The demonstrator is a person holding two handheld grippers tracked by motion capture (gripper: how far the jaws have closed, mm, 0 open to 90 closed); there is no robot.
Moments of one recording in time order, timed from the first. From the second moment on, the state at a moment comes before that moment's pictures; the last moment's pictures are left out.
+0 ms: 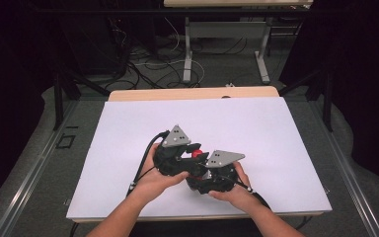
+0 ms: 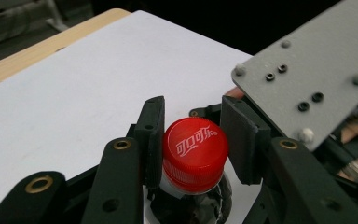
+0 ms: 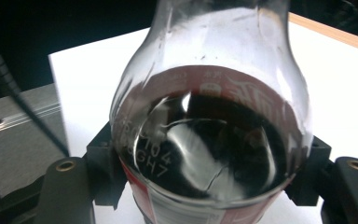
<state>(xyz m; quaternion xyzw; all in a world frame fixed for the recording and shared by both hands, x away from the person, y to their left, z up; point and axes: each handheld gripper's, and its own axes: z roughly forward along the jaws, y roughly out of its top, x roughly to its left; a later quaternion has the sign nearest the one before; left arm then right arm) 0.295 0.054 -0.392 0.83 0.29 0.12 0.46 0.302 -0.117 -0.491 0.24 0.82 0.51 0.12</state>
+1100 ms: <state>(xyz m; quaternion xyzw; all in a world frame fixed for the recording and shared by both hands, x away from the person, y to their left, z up) 0.302 0.089 -0.377 0.83 0.24 0.07 0.50 0.302 -0.120 -0.487 0.21 0.82 0.52 0.09</state>
